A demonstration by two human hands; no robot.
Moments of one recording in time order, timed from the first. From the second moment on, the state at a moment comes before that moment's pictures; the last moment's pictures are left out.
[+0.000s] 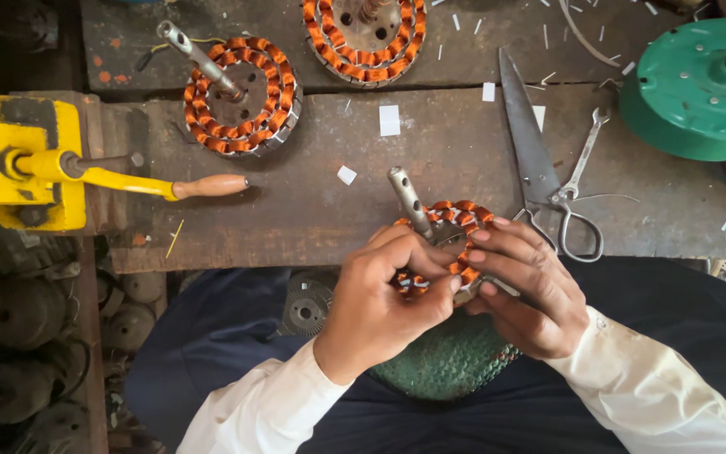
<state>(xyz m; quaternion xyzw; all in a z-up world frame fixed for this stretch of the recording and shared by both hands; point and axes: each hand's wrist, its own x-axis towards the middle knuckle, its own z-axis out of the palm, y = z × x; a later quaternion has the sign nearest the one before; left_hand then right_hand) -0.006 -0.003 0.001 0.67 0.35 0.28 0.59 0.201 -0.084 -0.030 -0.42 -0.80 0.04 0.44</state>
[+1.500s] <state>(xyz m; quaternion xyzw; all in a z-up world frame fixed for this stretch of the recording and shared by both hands) 0.015 0.064 -0.043 0.56 0.41 0.49 0.54 0.232 -0.069 0.019 -0.77 -0.59 0.09 0.21</state>
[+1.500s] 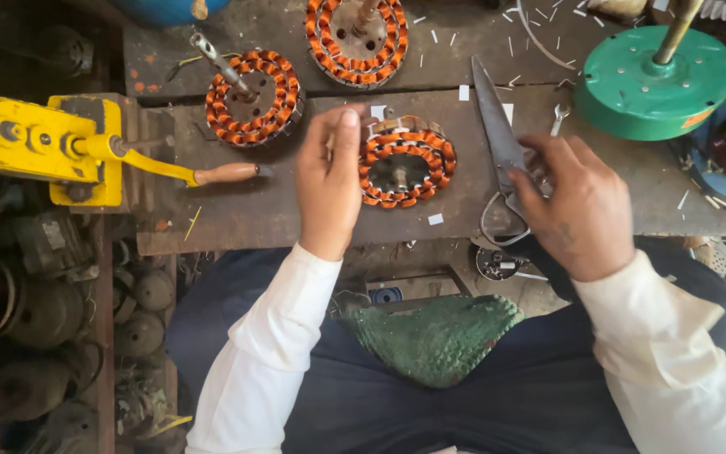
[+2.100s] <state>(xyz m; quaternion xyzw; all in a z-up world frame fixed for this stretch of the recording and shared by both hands) 0.012 0.019 -0.028 0.68 0.44 0.56 0.18 0.267 -0.119 0.009 -0.74 -0.50 0.25 0.37</state>
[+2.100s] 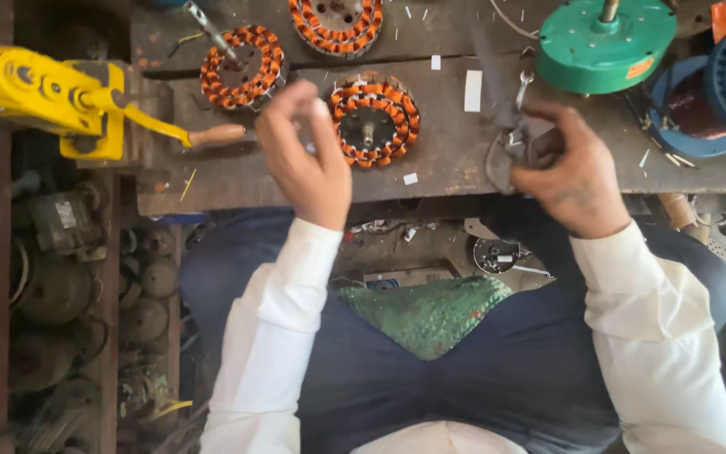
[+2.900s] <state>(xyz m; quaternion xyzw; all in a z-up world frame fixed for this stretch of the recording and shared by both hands) 0.123 -0.045 -0.102 0.90 0.32 0.25 0.16 0.201 -0.253 -0.111 -0.50 -0.29 0.40 0.71</state>
